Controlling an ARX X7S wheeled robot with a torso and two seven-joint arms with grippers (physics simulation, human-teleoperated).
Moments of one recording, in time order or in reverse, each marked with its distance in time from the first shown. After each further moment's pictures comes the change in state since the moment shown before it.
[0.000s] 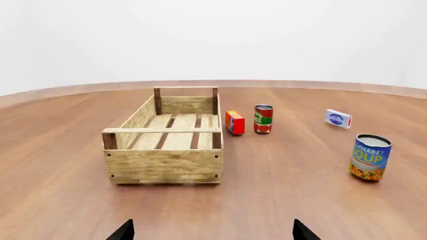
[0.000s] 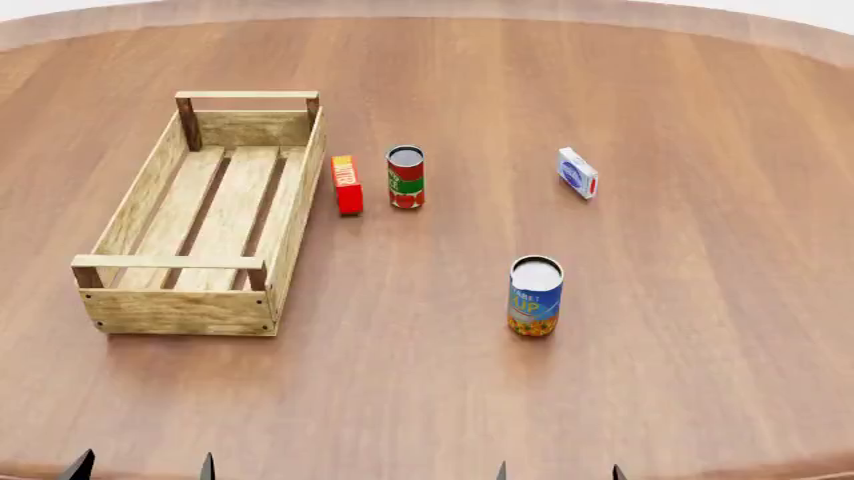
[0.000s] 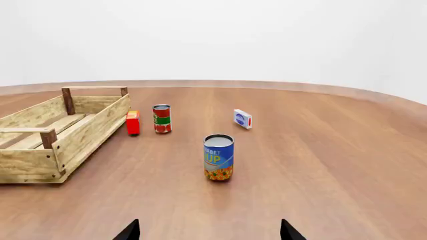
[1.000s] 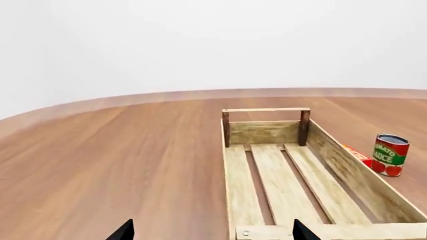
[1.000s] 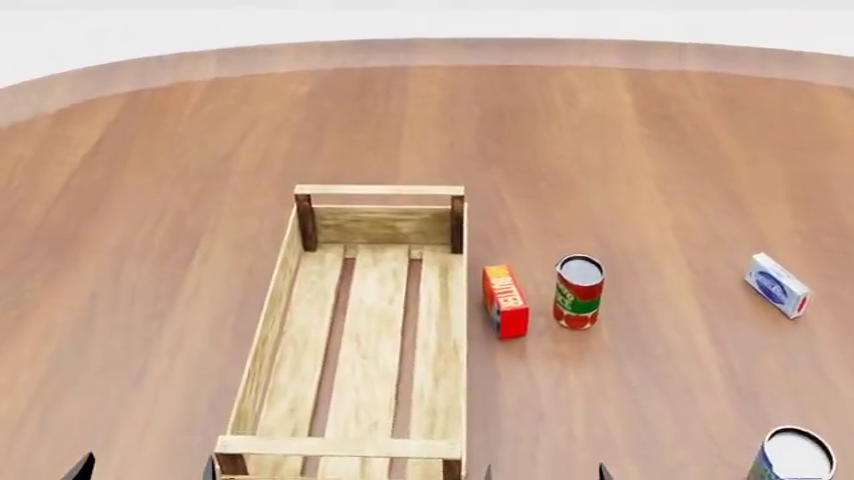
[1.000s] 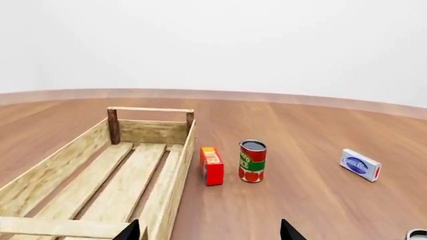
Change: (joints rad) left arm 0.005 -0.084 0.108 -0.010 -0.066 0.030 -0.109; right arm 0.000 0.087 -0.117 0.014 0.051 -0.034 0.080
